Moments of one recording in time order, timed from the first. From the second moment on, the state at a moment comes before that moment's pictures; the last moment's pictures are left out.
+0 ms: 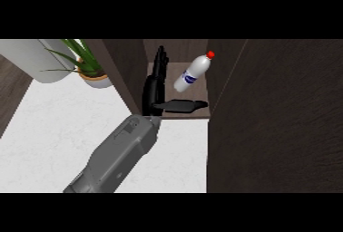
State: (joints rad) left arm -0.76 0.00 -0.47 -0.80 0.62 0.51 -0.58; right arm 0.77 -0.36 -0.40 -2.34 -0.80 0.50 -0.09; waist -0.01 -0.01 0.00
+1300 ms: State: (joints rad) left arm -0.01 0.35 -0.75 -1.67 0.55 0.48 -0.55; right arm 0.79 -0.40 -0.33 -2.34 -0.81 0.66 -0.05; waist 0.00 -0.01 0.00
